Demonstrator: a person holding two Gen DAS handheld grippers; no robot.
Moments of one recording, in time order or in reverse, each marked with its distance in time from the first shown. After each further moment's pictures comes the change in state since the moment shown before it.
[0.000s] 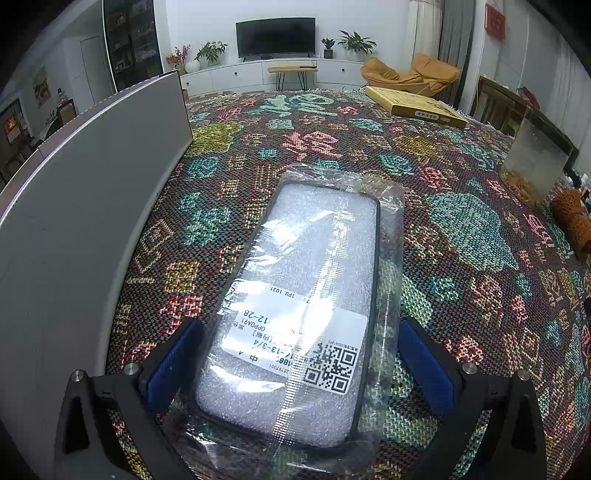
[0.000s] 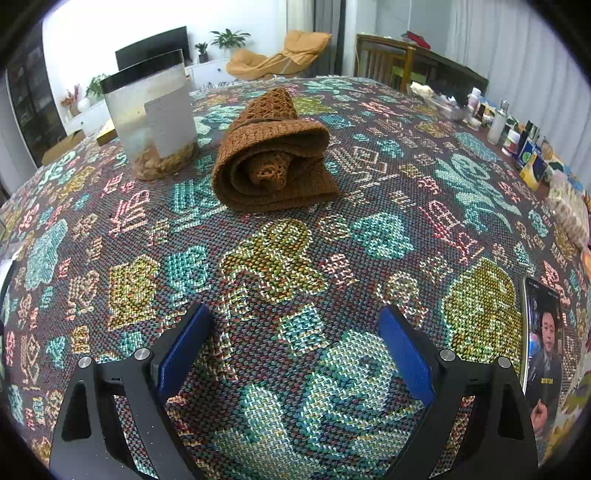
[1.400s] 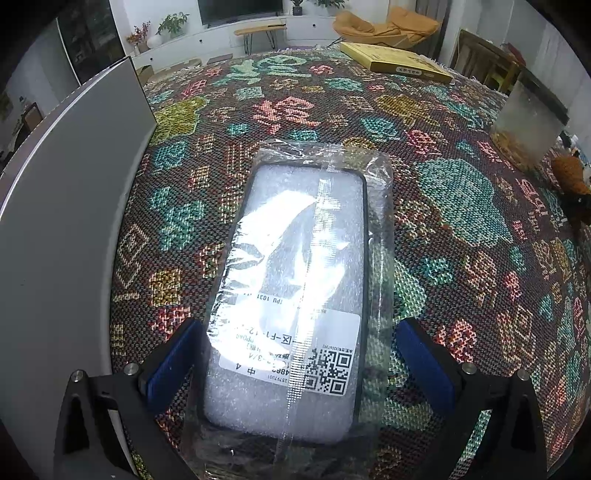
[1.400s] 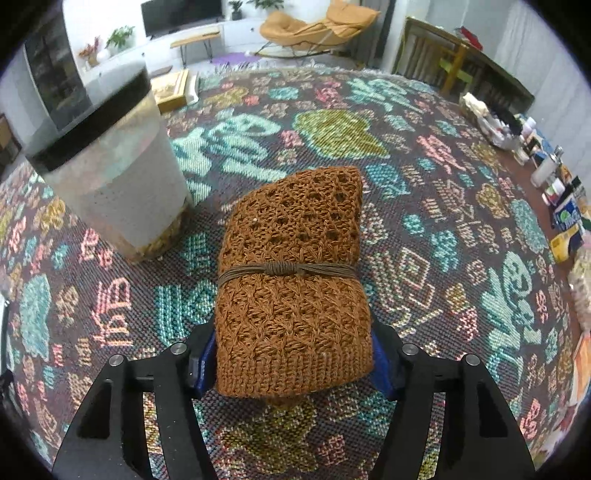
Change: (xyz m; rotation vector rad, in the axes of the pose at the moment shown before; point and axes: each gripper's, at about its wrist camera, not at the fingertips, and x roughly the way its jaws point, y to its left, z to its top) left arm 0.011 -0.001 0.023 0.100 0.189 -0.060; right arm 0.044 0.001 0.123 -0.129 0.150 0.051
